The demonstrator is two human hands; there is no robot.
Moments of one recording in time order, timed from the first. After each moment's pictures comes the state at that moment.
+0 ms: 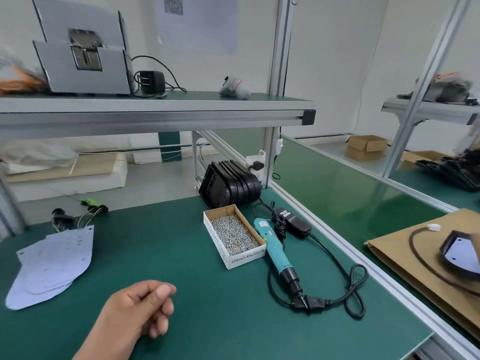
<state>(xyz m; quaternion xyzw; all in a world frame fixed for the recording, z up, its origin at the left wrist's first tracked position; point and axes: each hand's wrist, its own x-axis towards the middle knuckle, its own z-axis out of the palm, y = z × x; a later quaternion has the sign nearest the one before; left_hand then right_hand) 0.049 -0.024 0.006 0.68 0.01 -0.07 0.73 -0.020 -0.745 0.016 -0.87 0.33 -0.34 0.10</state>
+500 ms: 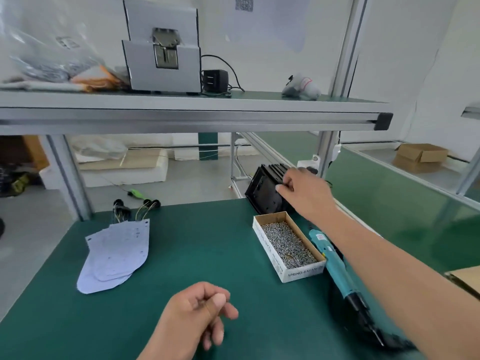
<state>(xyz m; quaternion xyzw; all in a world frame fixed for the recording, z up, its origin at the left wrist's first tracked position) 0.050 -0.017 0.004 0.70 -0.03 -0.10 0.70 0.231 -0.310 0.119 -0.96 -0.07 -0.26 0.09</state>
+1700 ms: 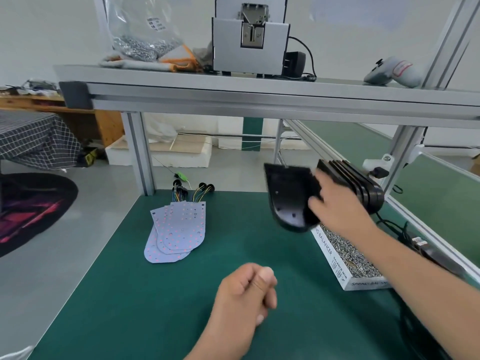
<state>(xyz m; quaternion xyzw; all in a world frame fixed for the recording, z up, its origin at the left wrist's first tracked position) 0.040 -0.017 0.022 0.65 -0.01 0.01 0.76 0.223 -0.238 0.095 -0.95 -0.15 -0.18 0.20</state>
